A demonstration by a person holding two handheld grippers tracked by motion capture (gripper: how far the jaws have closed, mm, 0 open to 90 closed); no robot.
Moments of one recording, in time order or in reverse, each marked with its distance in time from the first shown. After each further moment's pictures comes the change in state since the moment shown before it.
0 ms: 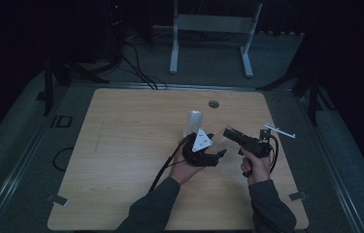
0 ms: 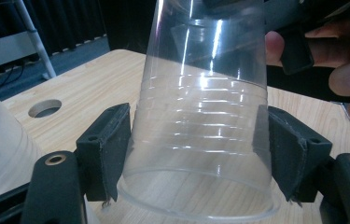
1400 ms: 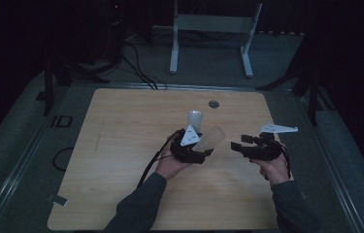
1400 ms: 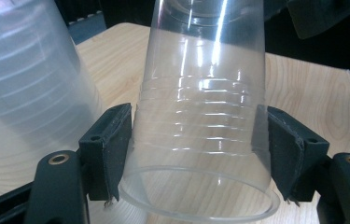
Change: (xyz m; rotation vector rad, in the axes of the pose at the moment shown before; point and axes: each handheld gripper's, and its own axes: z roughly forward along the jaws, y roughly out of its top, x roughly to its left) left arm 0.030 -0.008 -0.020 0.104 -0.031 0.024; right arm 0.010 0.013 -0.020 0.314 -0.235 -0.430
